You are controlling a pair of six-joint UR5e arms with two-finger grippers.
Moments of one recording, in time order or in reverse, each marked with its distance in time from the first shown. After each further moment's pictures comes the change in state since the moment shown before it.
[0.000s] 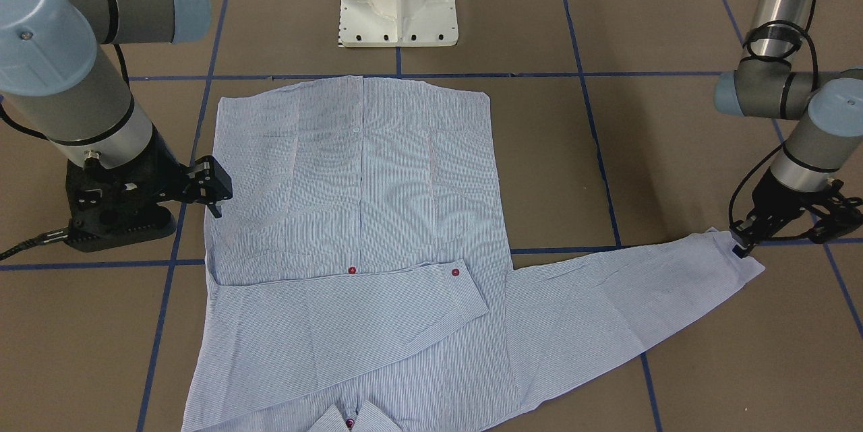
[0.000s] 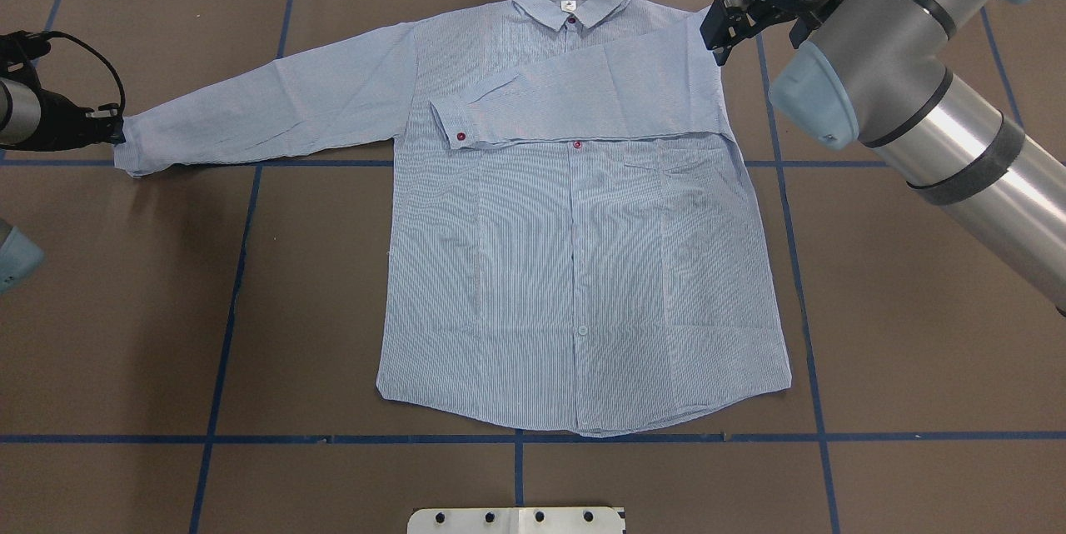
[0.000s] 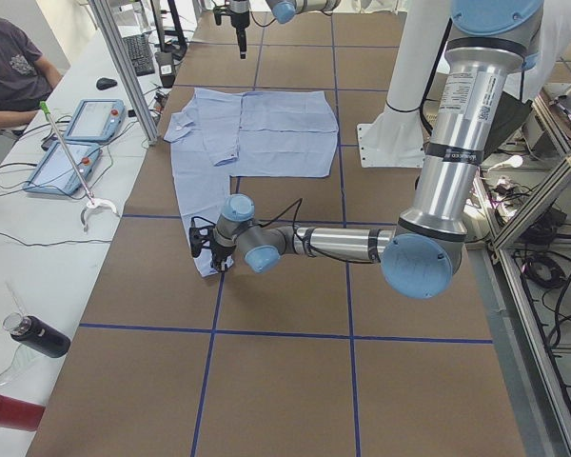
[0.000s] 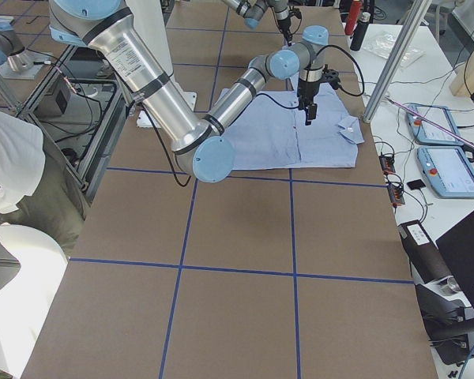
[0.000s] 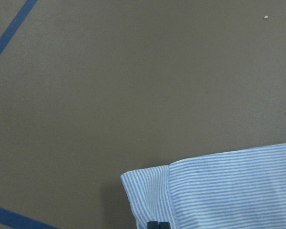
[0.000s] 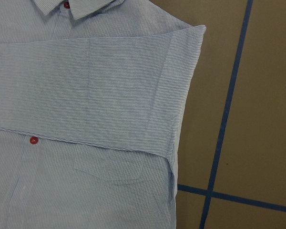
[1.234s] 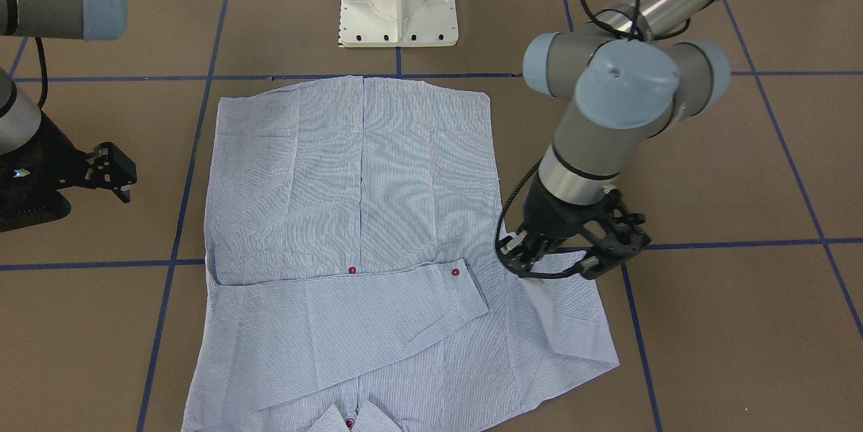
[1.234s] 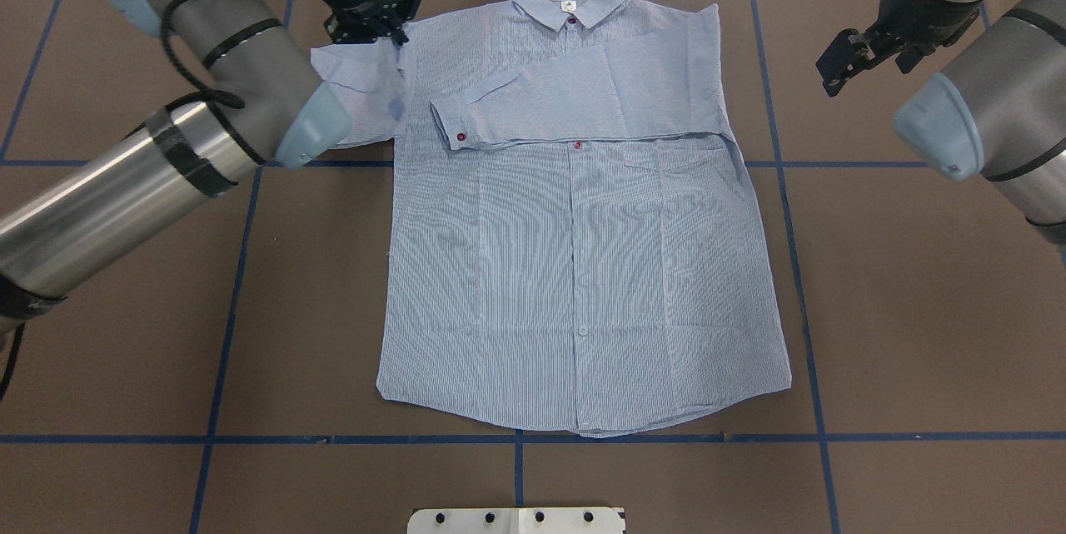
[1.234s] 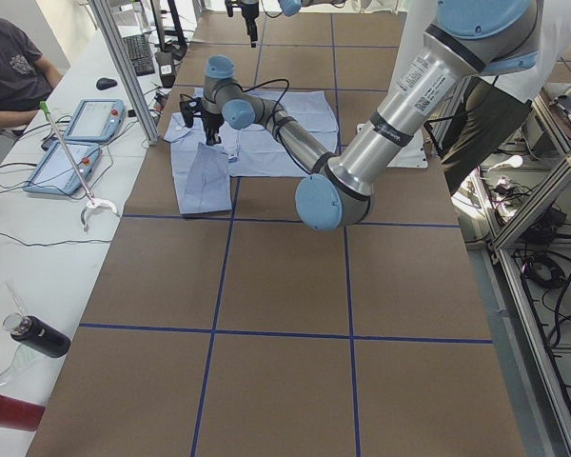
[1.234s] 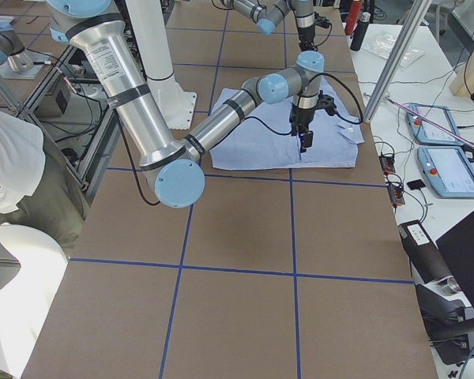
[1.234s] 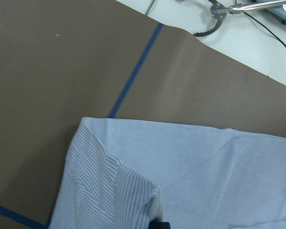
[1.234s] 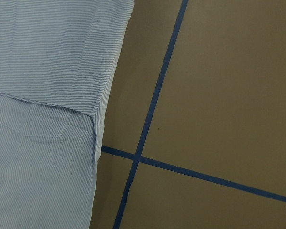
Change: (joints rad) left arm 0.166 -0.691 0.000 0.566 -0.042 -0.348; right arm 0.095 -0.220 0.113 0.007 0.043 -0.195
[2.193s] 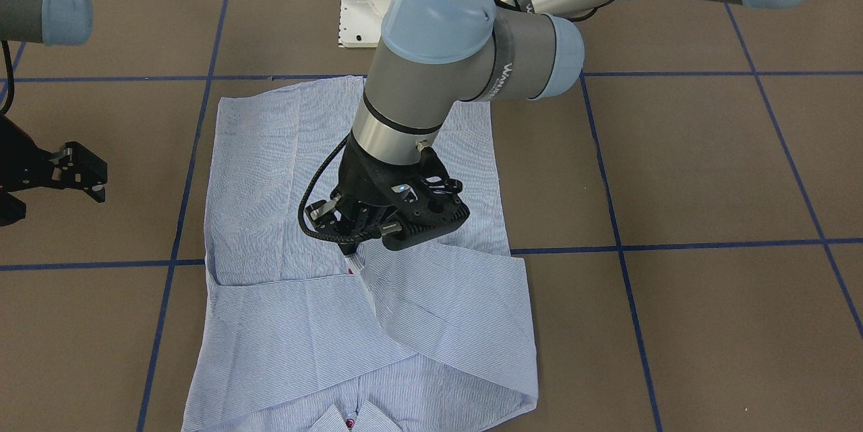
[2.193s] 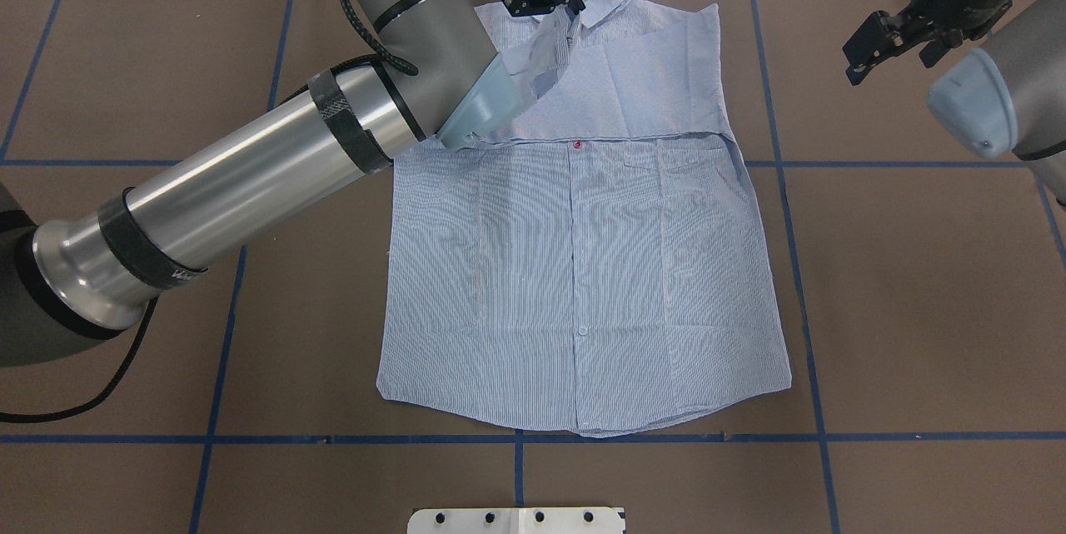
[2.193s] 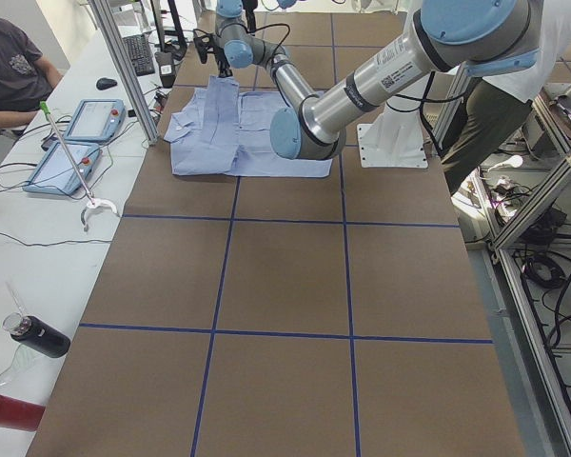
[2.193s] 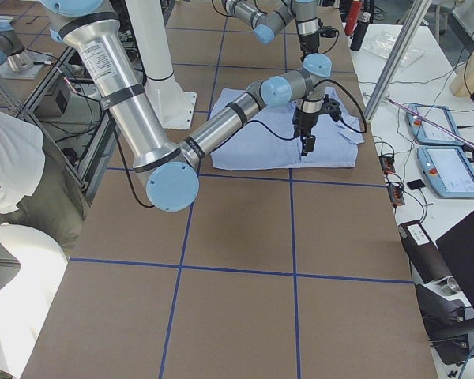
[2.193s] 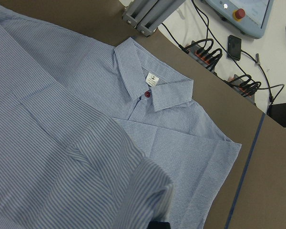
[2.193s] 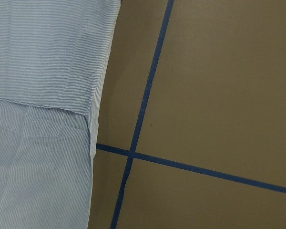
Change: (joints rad) left arm 0.079 -0.266 0.131 -0.073 -0.007 -0.148; right arm 0.049 -0.012 -0.010 -0.009 0.059 -0.008
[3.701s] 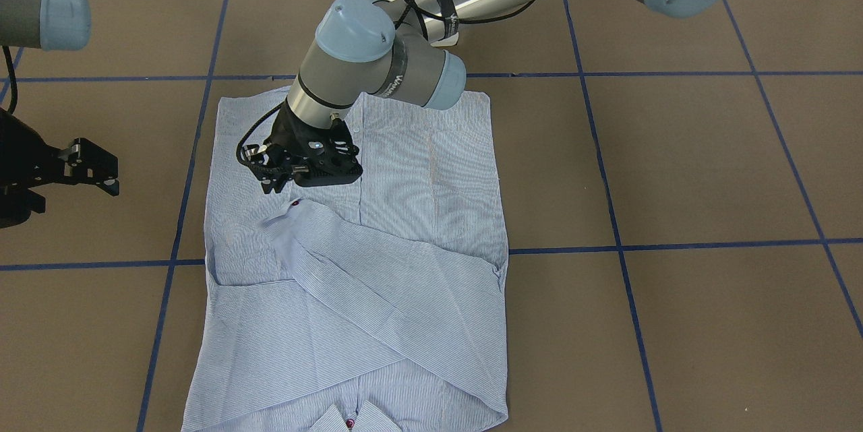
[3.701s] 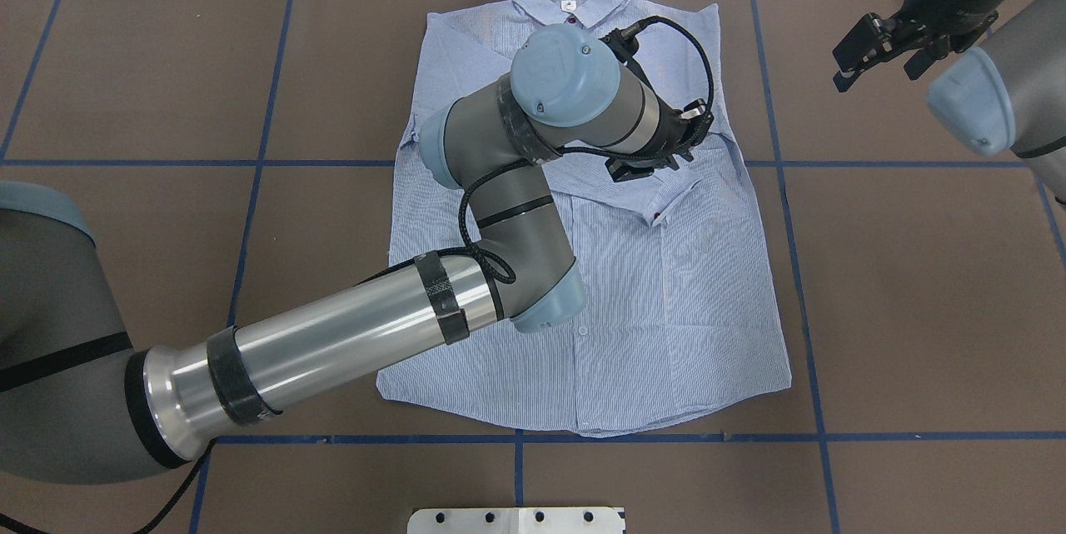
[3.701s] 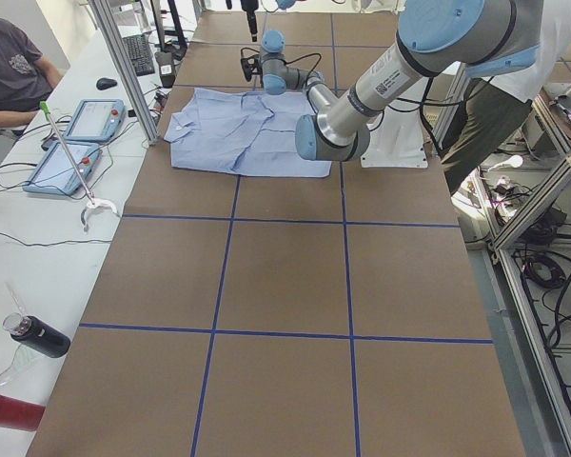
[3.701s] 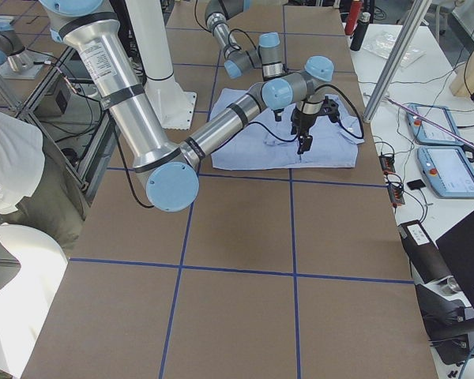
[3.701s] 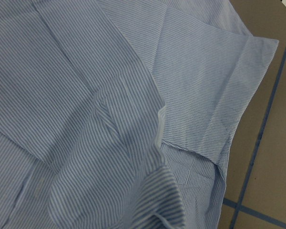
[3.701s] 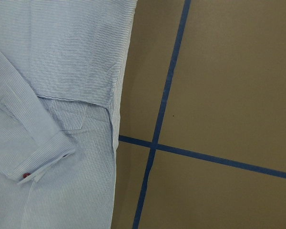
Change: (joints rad) left arm 0.260 0.009 0.137 -0.427 0.149 -0.088; right arm 0.001 0.000 -0.015 0.009 0.101 0.016
